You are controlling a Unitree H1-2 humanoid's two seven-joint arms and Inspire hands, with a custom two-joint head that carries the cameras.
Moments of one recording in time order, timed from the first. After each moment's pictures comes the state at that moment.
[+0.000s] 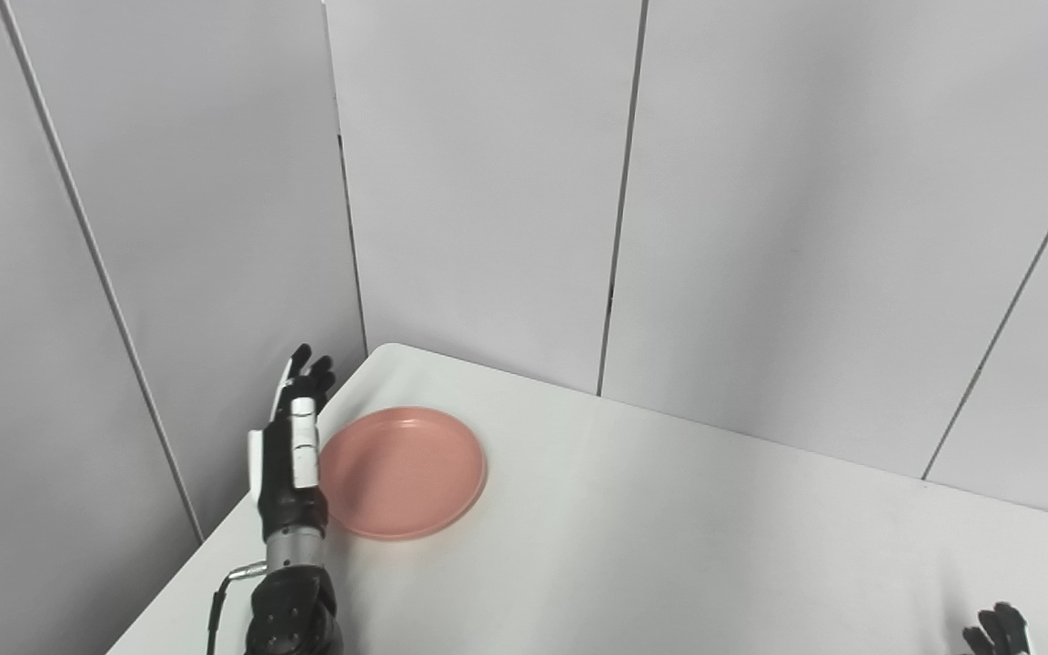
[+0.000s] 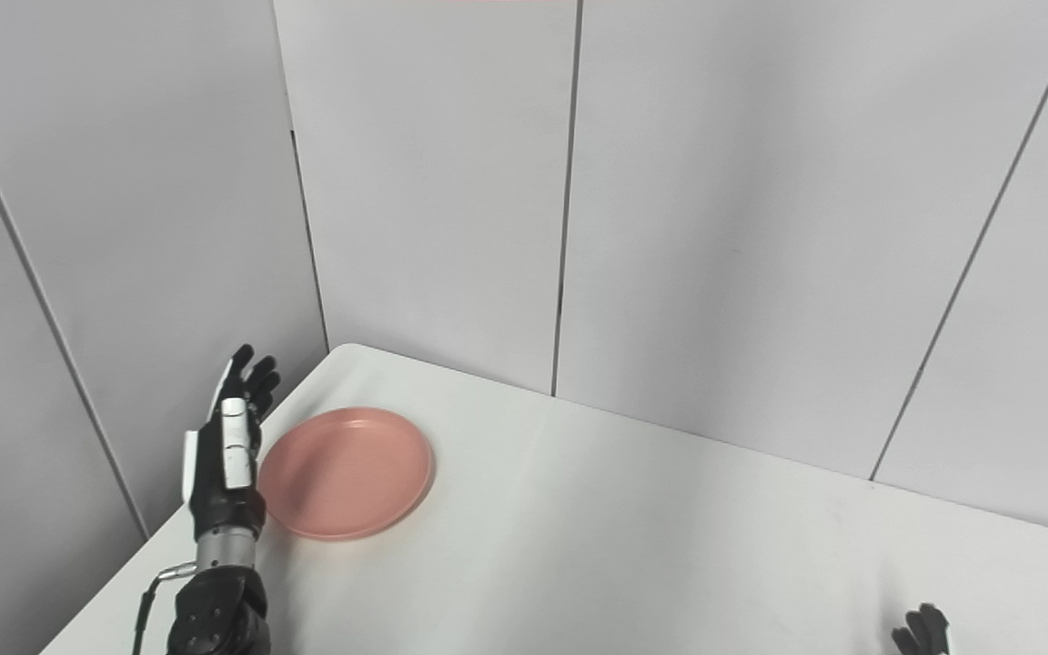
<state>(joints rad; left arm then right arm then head) -0.31 0.14 0.41 0.30 -0.09 -0.28 0.27 -0.07 -0.11 -0.06 0.09 0.17 -0.25 0.14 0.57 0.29</state>
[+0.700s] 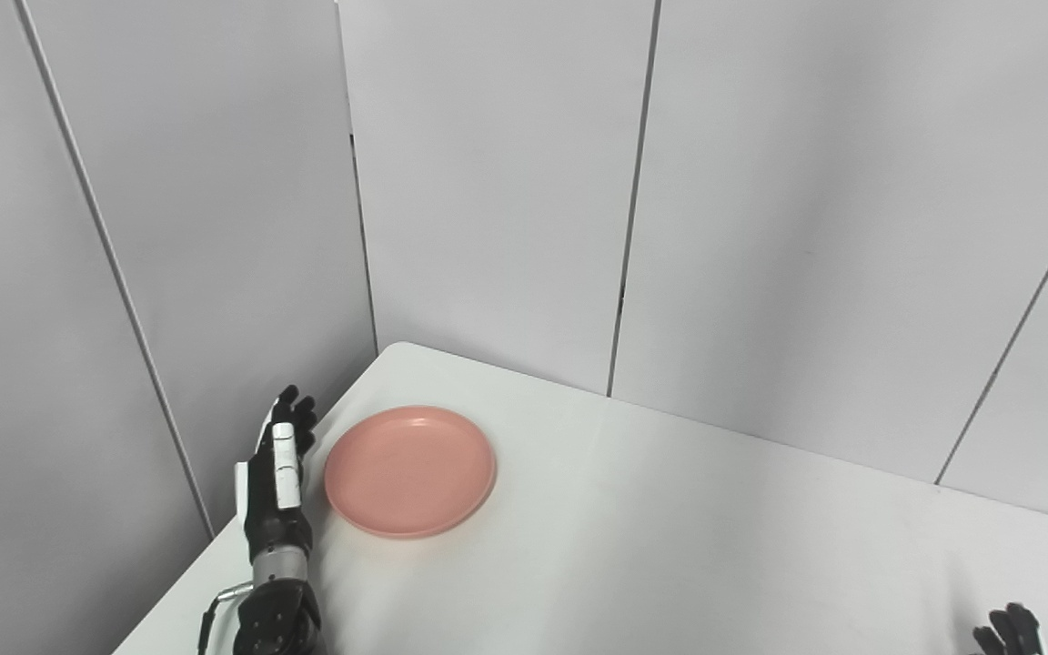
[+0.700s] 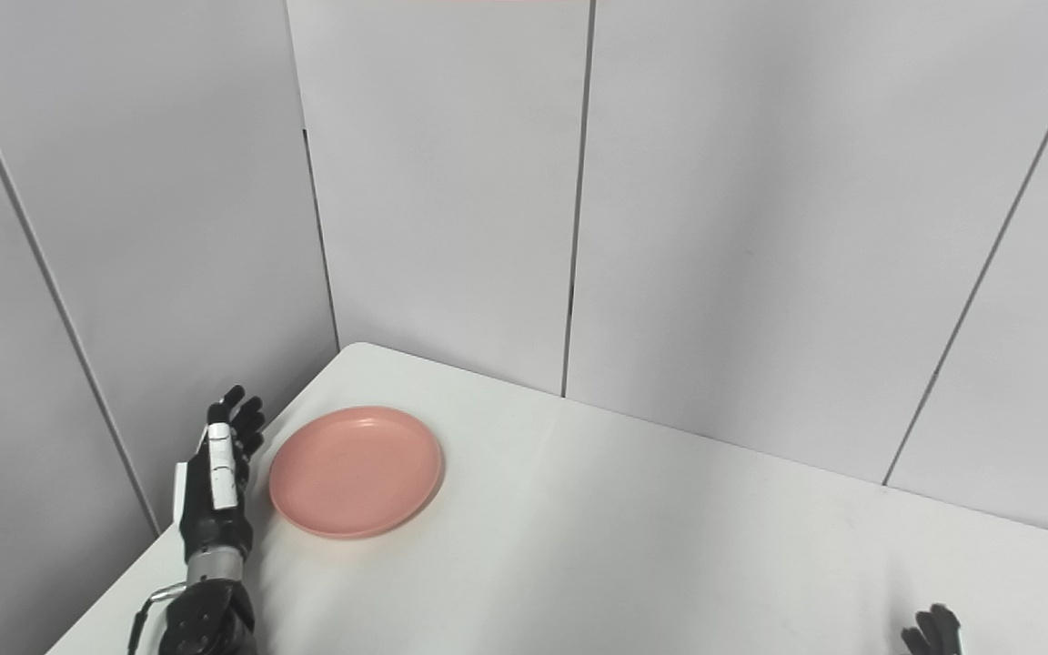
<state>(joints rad) -0.33 0.19 0.40 0.46 -0.20 -0.27 0.23 -0.07 -0.12 -0.06 0.09 0.19 -0.26 0.17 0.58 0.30</state>
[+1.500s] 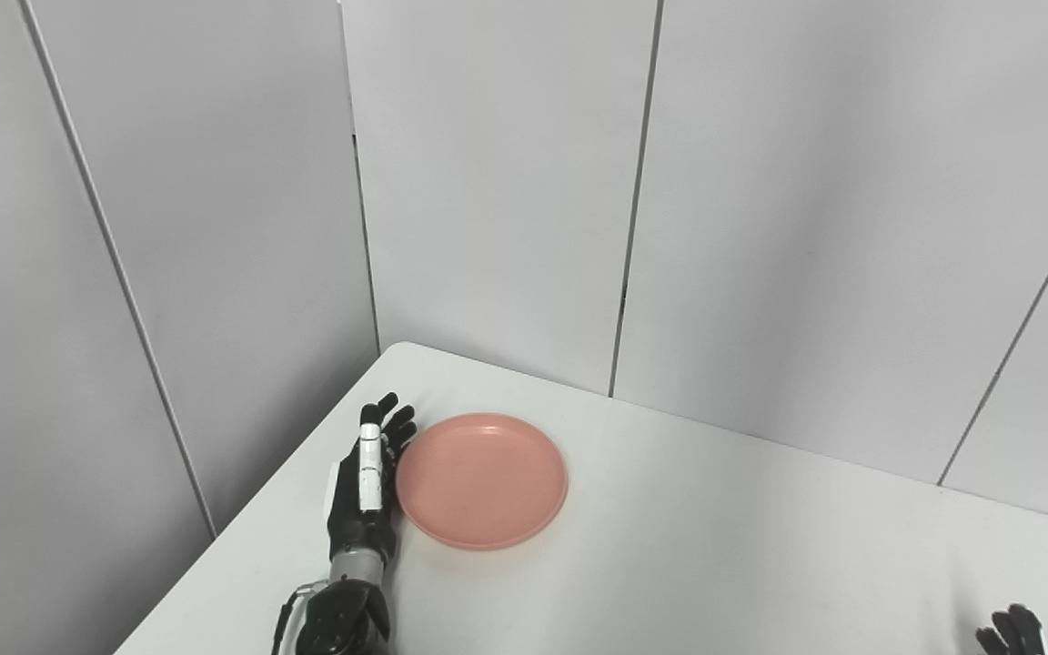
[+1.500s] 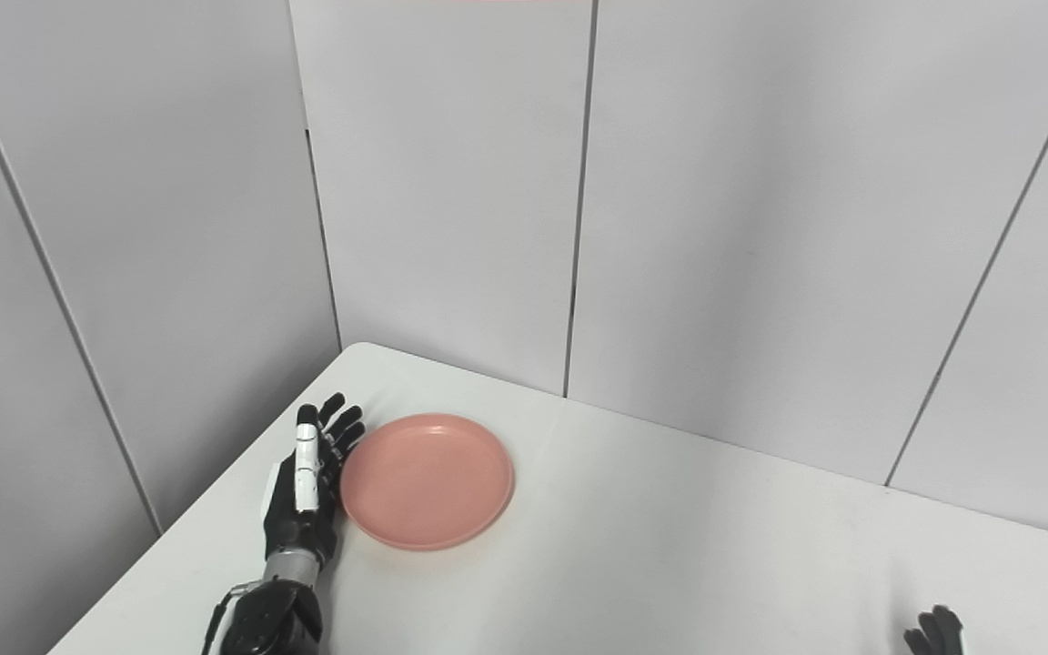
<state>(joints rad) -0.33 0.10 0.28 0.37 -0.26 -0.15 0.15 -0.07 -0.12 -0.06 0.09 0.17 -0.26 0.16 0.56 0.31</state>
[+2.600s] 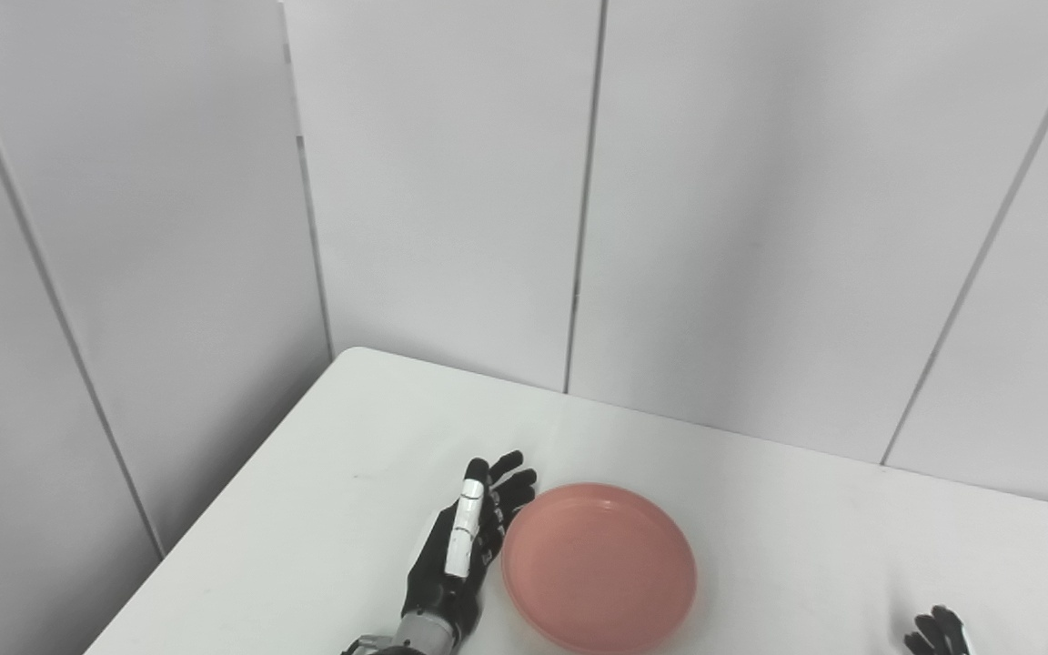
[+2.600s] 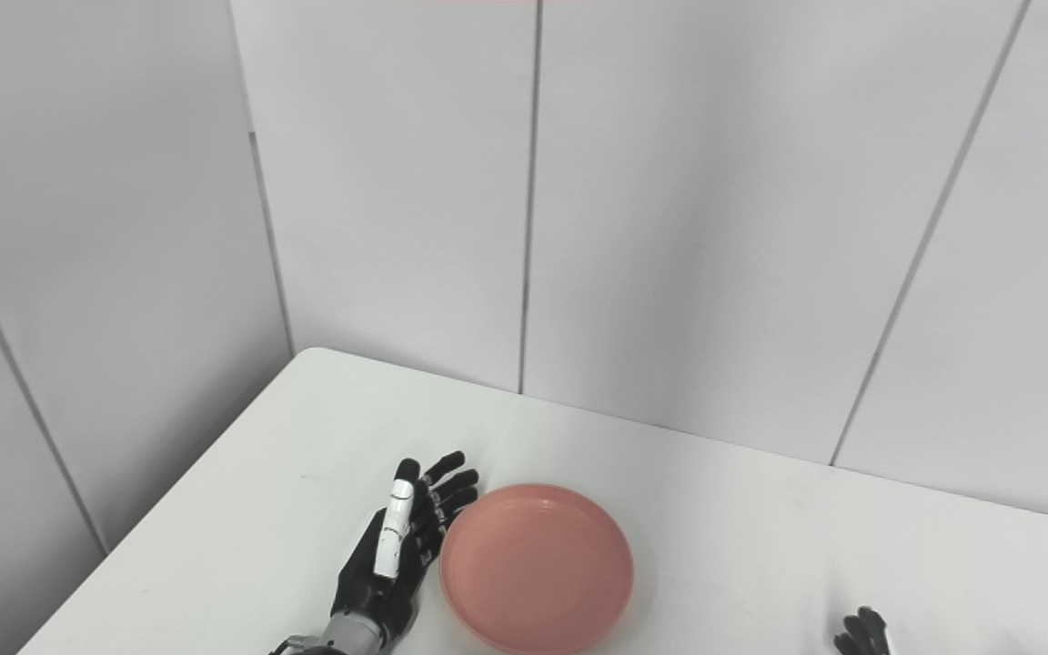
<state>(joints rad) -0.19 -0.01 0.03 0.08 -0.20 0.11 -0.01 0.01 -0.10 -0.03 -0.03 0.10 -0.17 0.12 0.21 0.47</state>
